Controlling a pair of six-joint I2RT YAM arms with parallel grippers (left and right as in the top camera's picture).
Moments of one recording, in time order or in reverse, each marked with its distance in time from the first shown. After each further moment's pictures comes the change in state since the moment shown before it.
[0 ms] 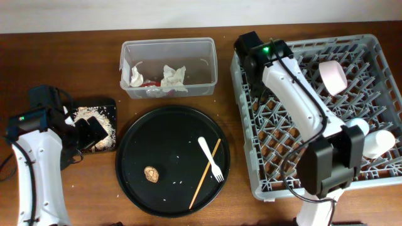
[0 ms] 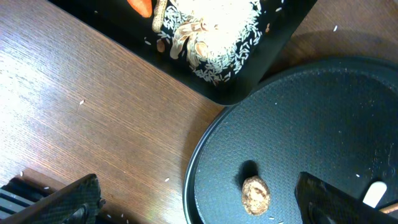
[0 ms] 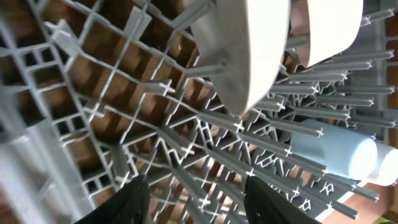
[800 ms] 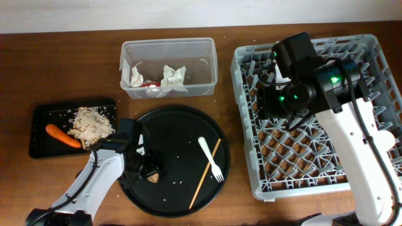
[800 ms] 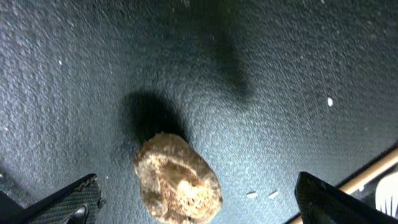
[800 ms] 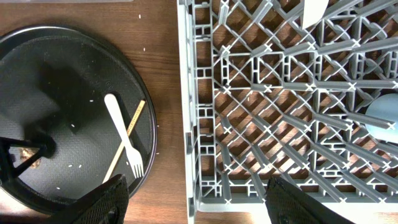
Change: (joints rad) left arm -0.478 -0.005 -0.552 0.458 0.220 -0.161; right arm 0.000 -0.418 -0.002 -0.183 -0.491 -0.193
